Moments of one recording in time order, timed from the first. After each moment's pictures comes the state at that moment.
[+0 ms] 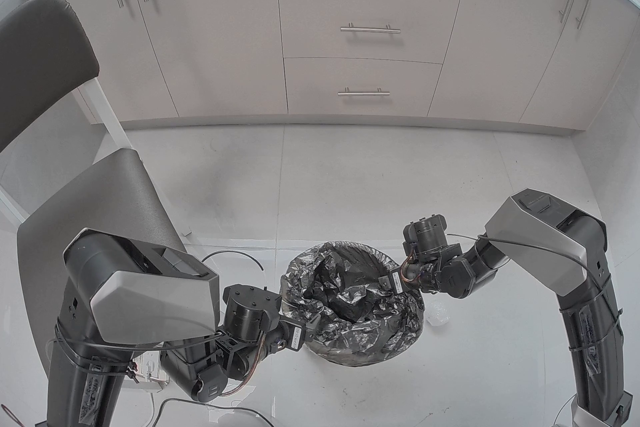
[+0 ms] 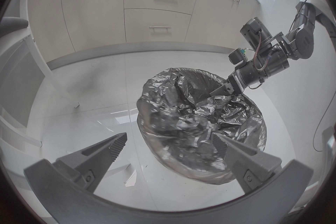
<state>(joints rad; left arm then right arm) -0.64 2.46 -0.60 -1.35 0.18 -0.12 0.41 2.56 -1.32 -0.48 -0.20 0.00</state>
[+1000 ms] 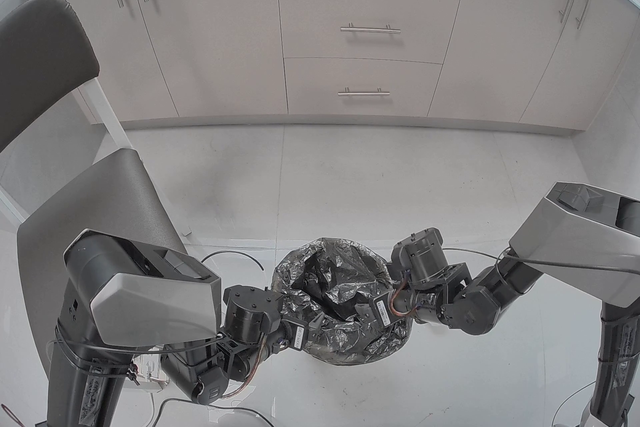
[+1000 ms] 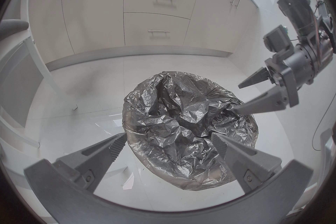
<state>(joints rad) -0.65 2.46 -0.59 -1.39 0.18 -0.12 0.62 2.27 -0.96 -0.56 -0.18 0.06</state>
